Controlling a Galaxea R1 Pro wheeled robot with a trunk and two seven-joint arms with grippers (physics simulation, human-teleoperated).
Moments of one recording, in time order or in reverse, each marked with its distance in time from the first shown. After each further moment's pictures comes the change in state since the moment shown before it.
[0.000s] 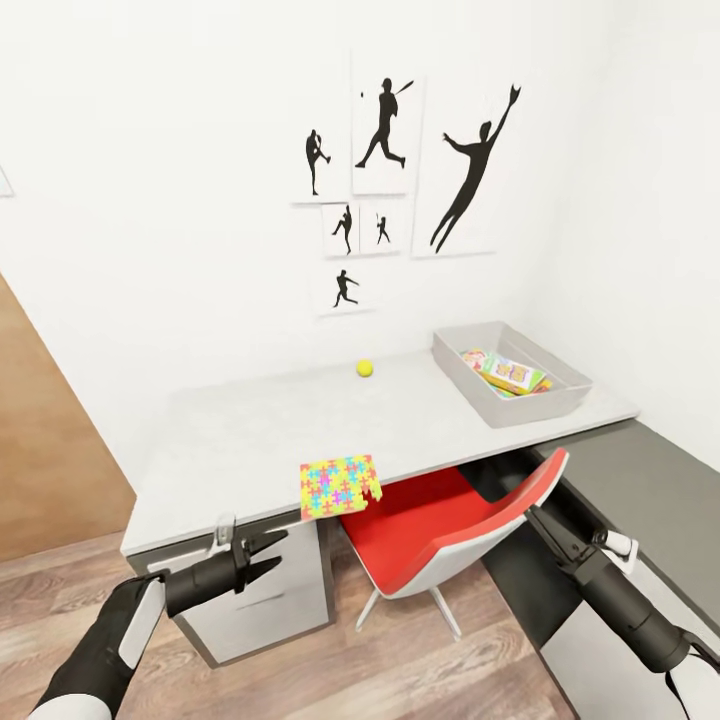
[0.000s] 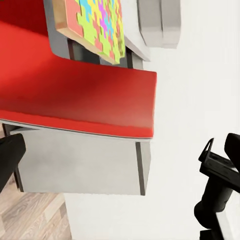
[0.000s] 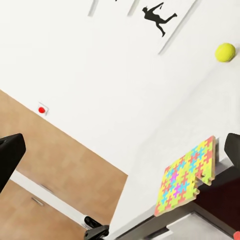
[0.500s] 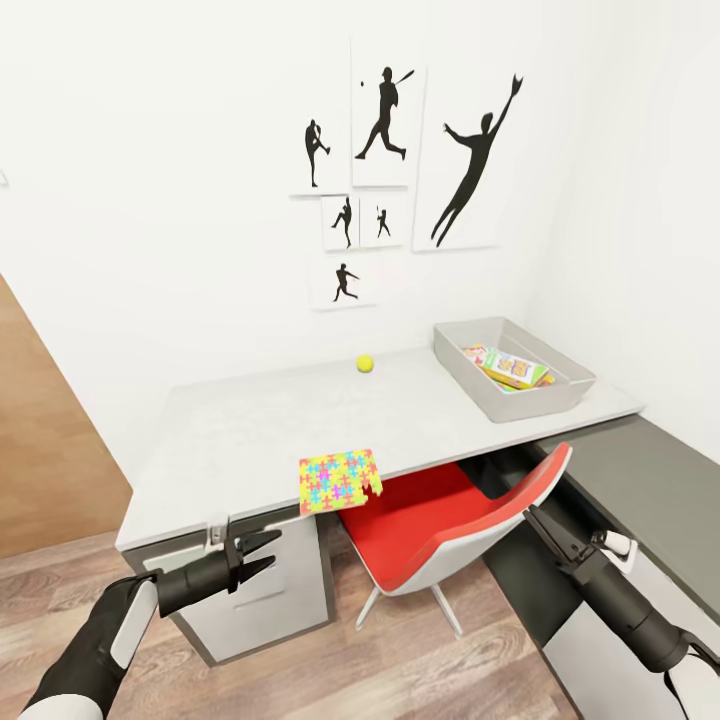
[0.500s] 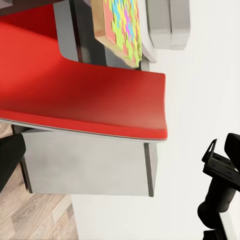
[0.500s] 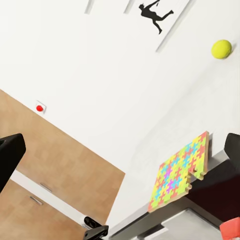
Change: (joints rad) left arm 0.000 0.023 0.000 0.000 0.001 -0.003 -0.006; right arm -0.001 0.002 0.002 0.000 0.001 -0.002 0.003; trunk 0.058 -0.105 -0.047
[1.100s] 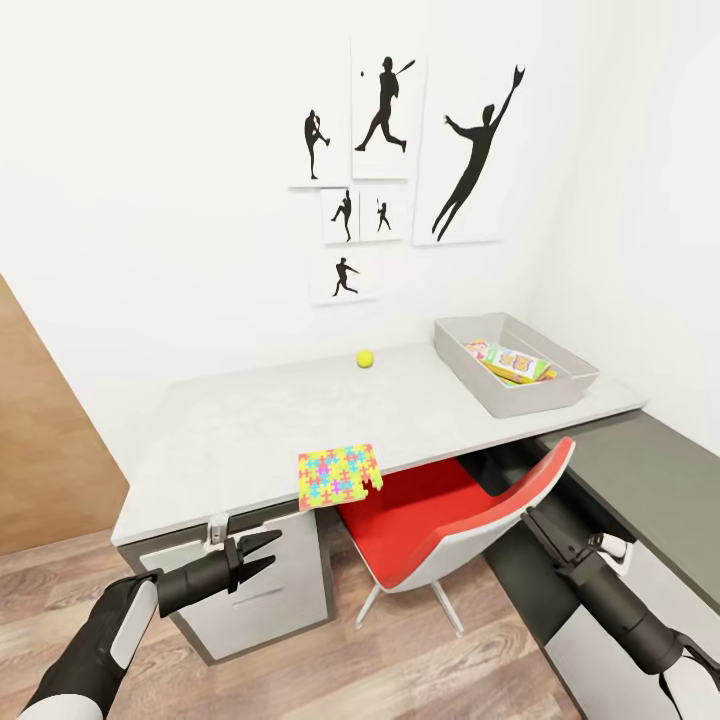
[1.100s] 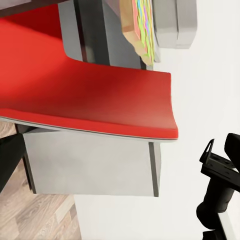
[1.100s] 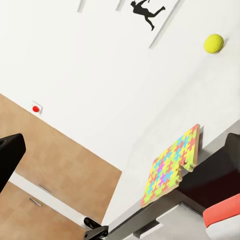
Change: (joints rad) left arm 0.000 0.001 -0.001 0.000 -0.001 -0.003 0.000; right arm -0.002 0.012 0.000 0.020 0.002 -0.001 0.000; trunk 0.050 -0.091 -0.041
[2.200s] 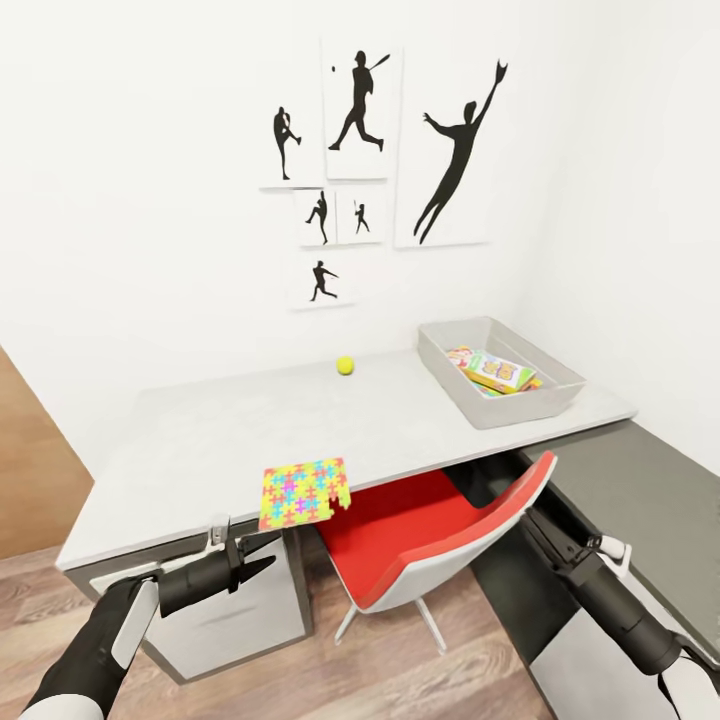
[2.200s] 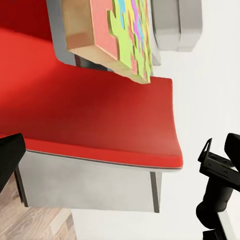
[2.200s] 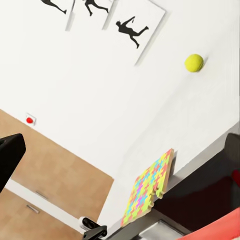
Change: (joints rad) left arm 0.000 -0.001 -0.003 0.000 0.000 -0.006 0.002; right arm -0.004 0.000 -0.002 0.022 -0.001 0.002 0.000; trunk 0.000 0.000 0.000
